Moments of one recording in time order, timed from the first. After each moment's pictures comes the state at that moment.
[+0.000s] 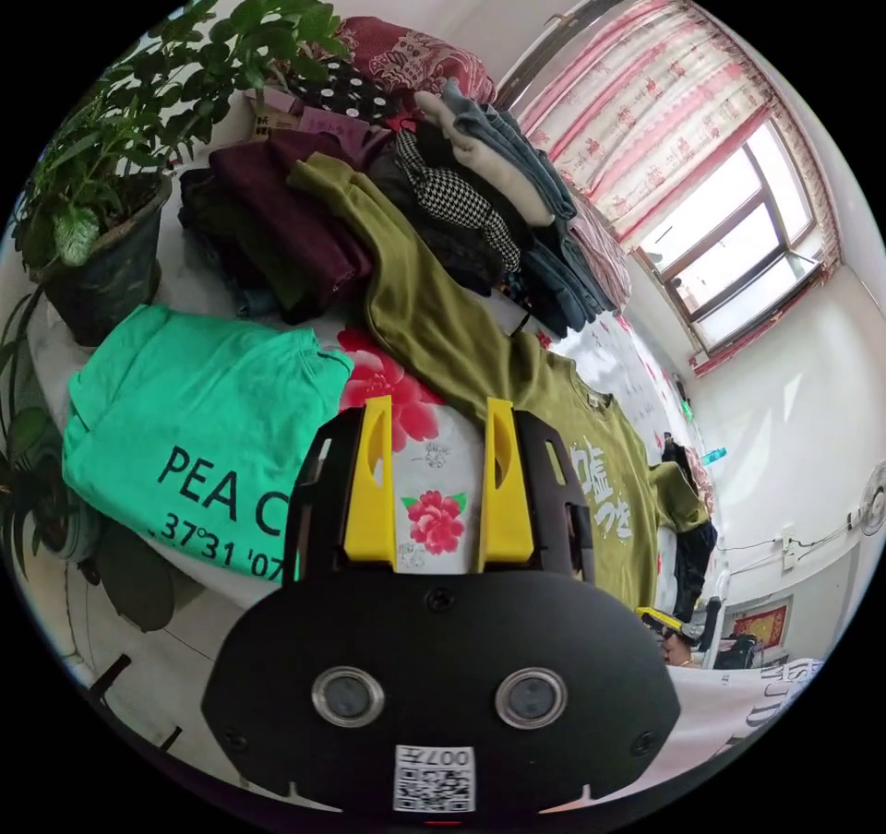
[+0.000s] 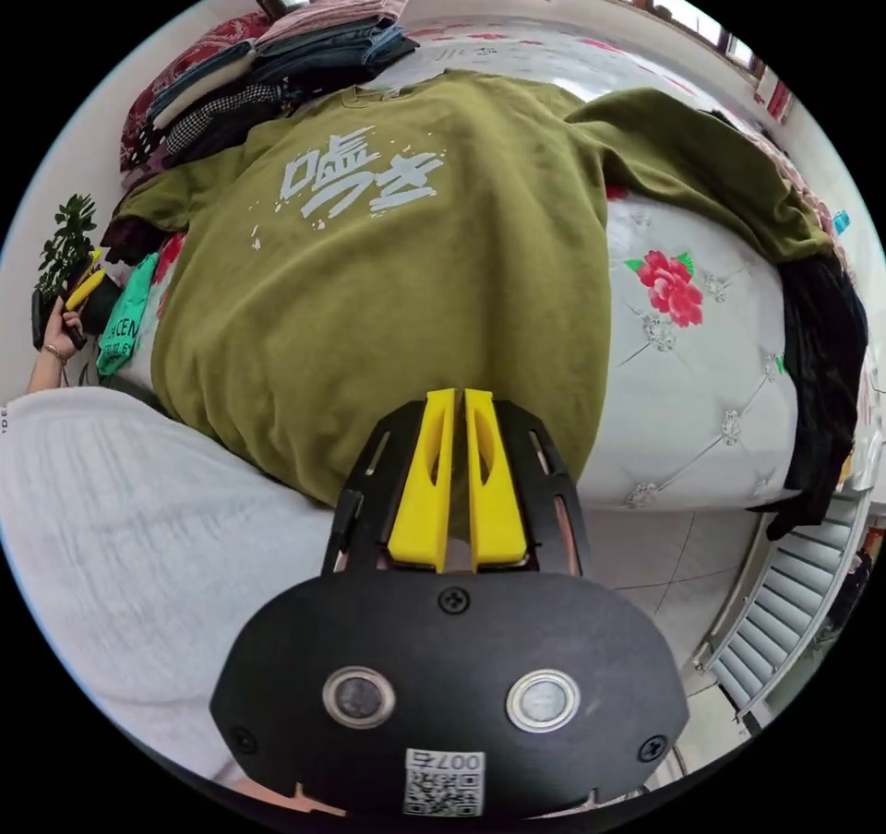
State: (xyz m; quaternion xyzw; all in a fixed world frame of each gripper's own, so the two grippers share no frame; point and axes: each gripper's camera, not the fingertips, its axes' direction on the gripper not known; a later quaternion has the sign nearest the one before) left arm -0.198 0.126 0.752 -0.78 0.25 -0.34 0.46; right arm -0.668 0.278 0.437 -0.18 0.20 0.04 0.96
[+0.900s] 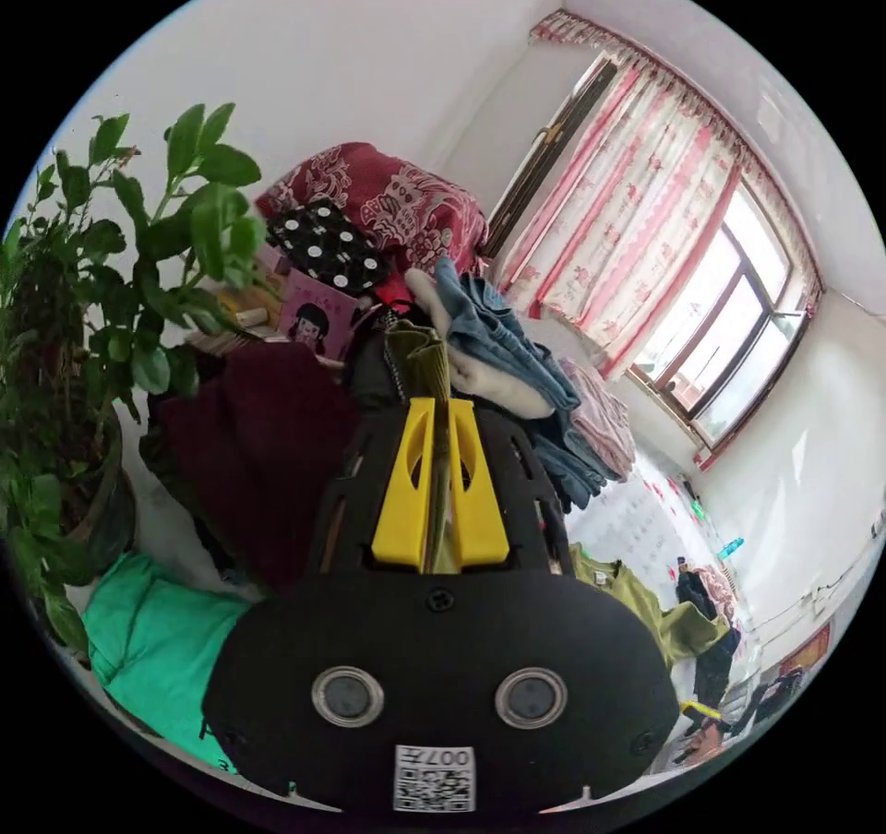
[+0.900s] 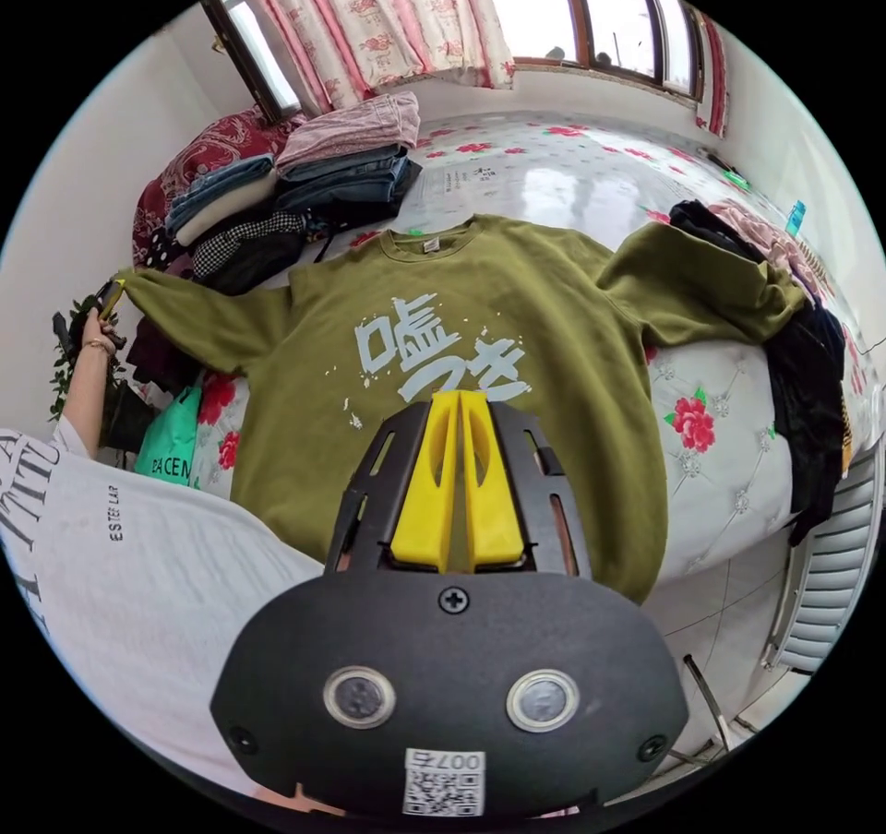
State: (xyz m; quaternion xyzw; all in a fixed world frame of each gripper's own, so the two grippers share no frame) left arm -0.185 0.172 0.944 -0.65 0.20 -0.38 0.63; right arm -0.787 0.138 0.413 -0.01 0.21 0.07 0.98
